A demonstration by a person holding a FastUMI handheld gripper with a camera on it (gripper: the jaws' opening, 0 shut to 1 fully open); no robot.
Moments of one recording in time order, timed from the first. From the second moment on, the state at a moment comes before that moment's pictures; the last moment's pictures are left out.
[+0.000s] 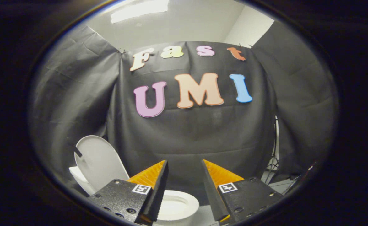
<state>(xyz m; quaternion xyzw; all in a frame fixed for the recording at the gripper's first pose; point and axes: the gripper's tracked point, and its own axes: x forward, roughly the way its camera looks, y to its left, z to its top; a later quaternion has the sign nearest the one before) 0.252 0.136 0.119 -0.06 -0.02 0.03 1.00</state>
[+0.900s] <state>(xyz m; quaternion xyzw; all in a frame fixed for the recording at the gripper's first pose) 0.233 0.097 0.055 -0.01 0.04 -0.01 1.00</state>
